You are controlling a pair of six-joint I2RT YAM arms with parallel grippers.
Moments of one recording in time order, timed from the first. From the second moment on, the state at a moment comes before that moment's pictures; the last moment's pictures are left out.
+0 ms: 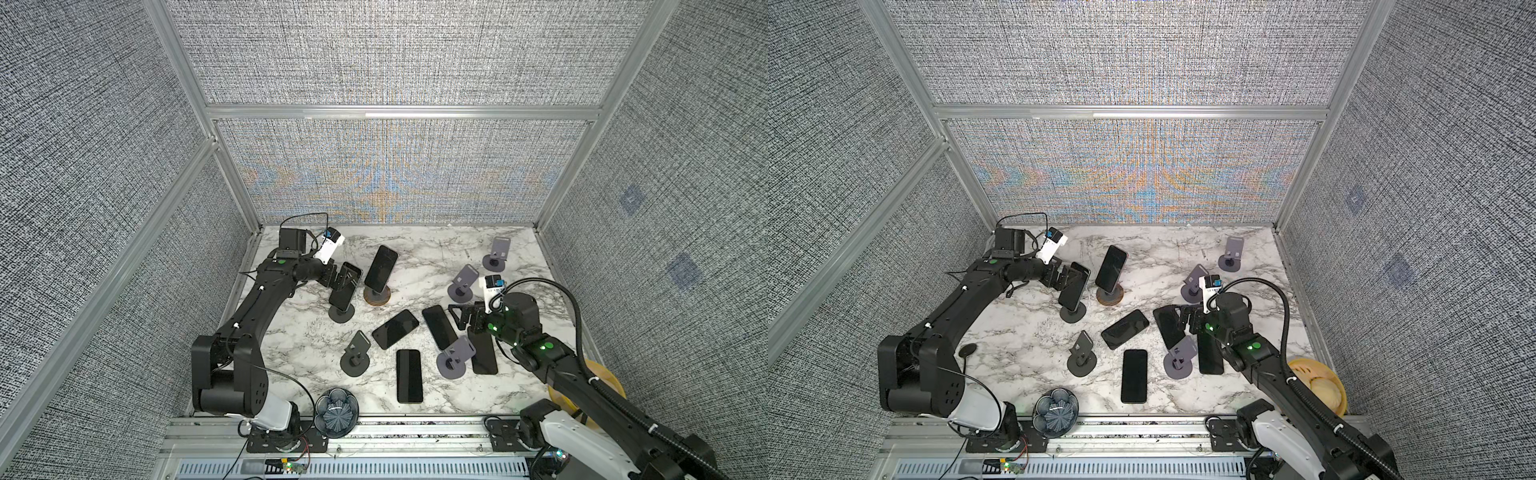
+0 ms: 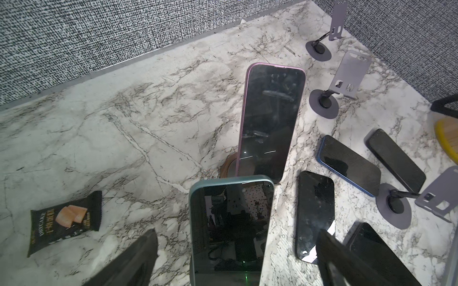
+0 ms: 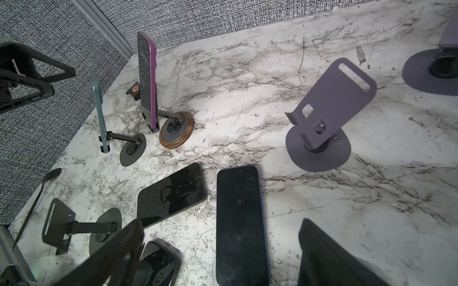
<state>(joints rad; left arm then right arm) -0.12 1.53 1.20 -0.51 0.60 0.33 0.40 0.90 0.52 -0.11 -0.16 0.35</state>
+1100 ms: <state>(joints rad) -0.20 1.64 1.20 -0.51 0.46 0.37 0.41 0.91 0.52 -0.11 -0.13 0.34</state>
